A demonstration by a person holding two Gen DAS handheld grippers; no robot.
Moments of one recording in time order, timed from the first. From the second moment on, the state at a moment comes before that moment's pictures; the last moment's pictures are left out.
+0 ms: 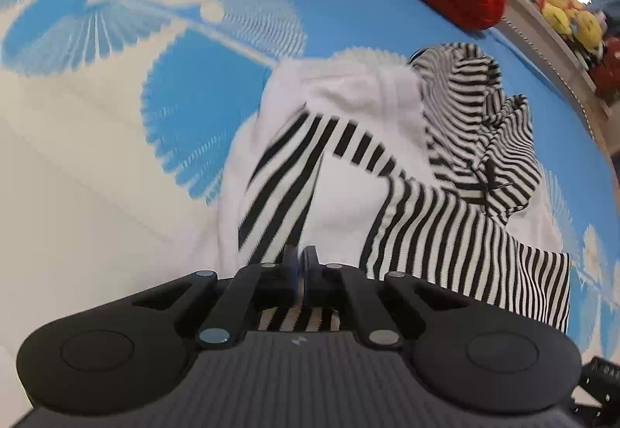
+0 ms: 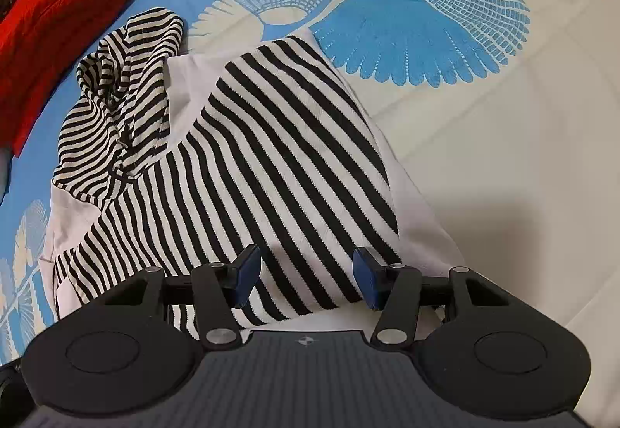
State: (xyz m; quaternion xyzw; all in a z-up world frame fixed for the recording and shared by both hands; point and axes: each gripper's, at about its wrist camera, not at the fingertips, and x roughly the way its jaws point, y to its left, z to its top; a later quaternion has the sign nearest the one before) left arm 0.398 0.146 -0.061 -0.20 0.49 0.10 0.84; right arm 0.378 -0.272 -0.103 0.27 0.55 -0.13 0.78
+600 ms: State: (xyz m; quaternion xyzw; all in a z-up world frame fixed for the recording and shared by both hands) left arm 0.399 0.115 -0.071 -0.16 0.54 0.04 0.82; right arm 0.379 -0.282 -0.113 0.27 0.56 -0.14 0.77
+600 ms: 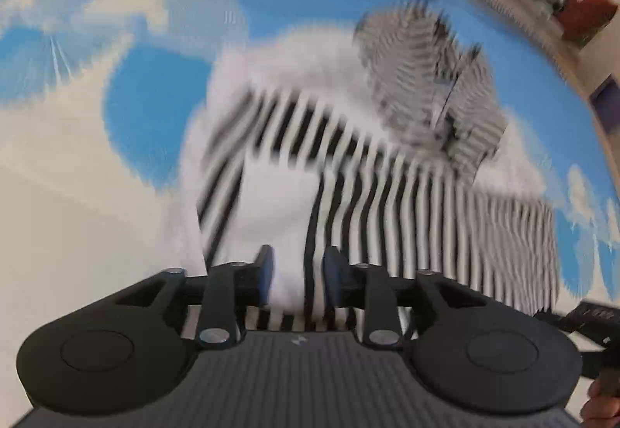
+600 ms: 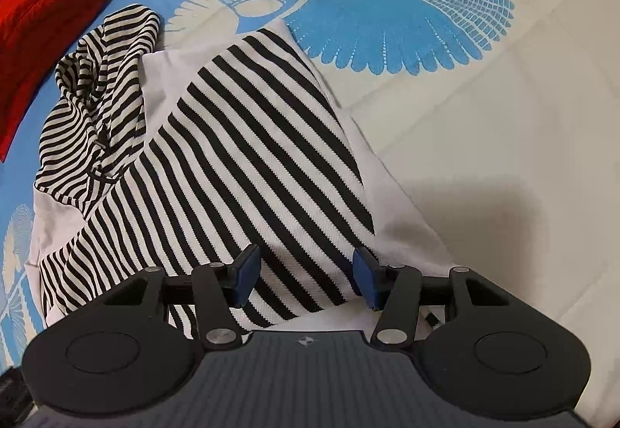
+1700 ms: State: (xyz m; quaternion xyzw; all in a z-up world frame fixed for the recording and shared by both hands) left arm 0.403 0.034 0.030 -0.01 0.32 0.07 0.95; right arm 0.355 -0.299 -0.021 0.05 0.45 -0.09 0.89
